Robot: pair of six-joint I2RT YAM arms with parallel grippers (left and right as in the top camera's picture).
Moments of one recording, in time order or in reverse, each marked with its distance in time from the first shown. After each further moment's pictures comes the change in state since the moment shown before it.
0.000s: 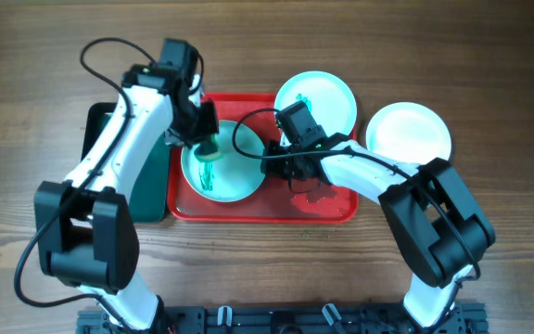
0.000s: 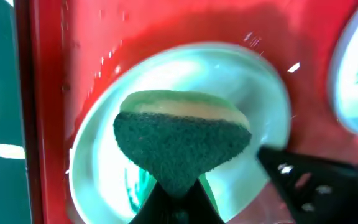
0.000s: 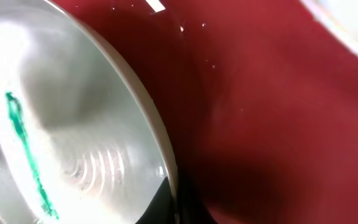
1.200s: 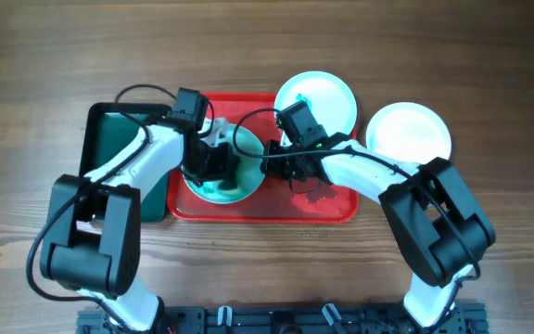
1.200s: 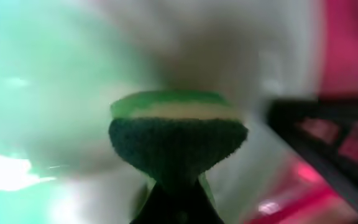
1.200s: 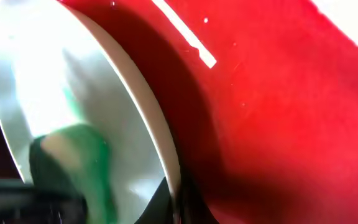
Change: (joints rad) left arm -0.030 -0.019 -0.369 0.347 0.320 0.139; right arm -0.006 0.002 0.000 -0.004 -0.019 -0.004
